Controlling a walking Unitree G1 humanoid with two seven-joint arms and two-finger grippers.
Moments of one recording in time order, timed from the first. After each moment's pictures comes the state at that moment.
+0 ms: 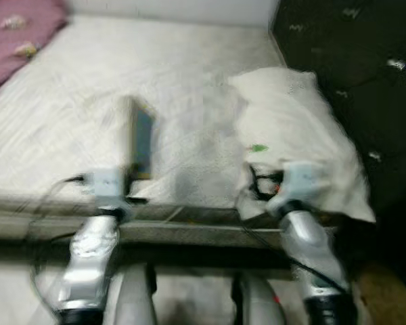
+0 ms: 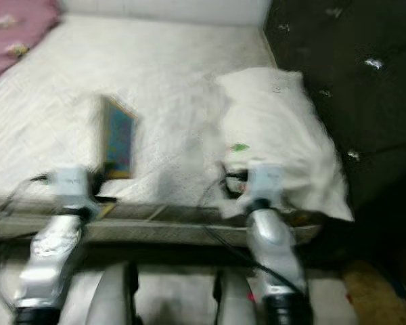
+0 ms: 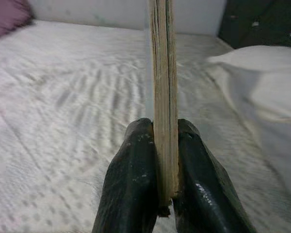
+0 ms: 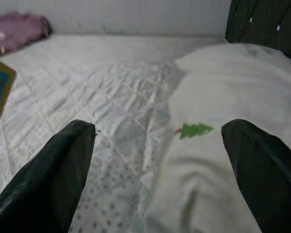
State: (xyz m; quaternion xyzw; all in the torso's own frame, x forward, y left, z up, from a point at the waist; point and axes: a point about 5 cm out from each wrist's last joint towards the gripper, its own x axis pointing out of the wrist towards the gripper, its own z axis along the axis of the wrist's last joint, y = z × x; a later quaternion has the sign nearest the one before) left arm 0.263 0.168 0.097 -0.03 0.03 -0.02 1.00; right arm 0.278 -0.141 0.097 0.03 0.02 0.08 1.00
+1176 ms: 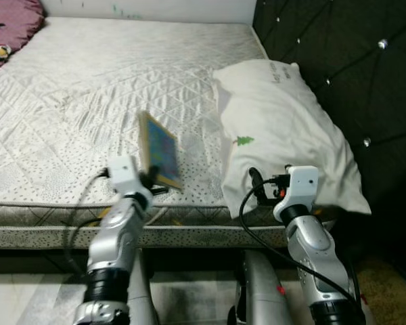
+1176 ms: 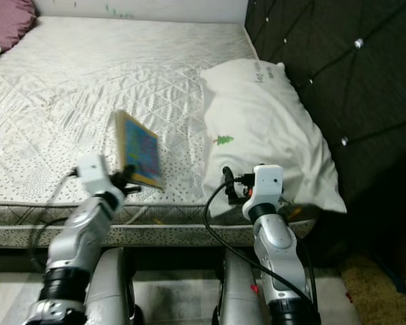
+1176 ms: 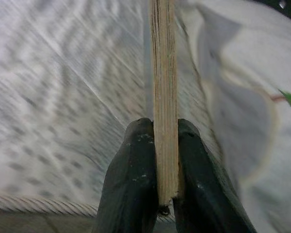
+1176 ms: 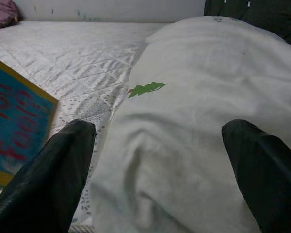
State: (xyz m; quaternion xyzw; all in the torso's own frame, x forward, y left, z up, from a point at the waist) left arm 0.306 0.122 0.077 -0.20 0.16 -0.06 0.96; right arm 0.273 -0.155 0.091 0.02 0.04 0.06 1.00
